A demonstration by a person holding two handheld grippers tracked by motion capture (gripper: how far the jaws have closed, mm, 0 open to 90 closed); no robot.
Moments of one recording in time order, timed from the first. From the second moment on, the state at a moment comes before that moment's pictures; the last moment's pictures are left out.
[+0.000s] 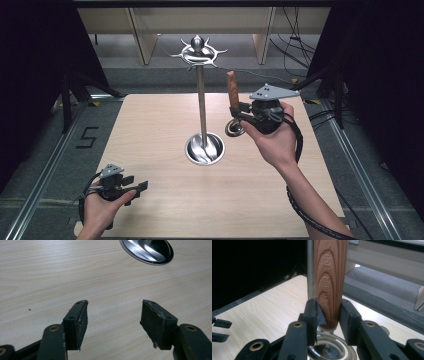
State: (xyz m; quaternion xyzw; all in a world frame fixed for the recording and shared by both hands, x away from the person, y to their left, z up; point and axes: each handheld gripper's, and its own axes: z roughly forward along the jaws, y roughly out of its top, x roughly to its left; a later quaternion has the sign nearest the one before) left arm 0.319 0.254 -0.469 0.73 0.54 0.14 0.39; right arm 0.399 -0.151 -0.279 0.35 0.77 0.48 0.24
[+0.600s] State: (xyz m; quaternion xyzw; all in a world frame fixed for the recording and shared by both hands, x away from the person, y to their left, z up) left arm 0.319 0.254 -0.468 0.73 0.54 0.14 0.39; right arm 0.403 -0.145 -0.270 0.34 0.77 0.49 0.24
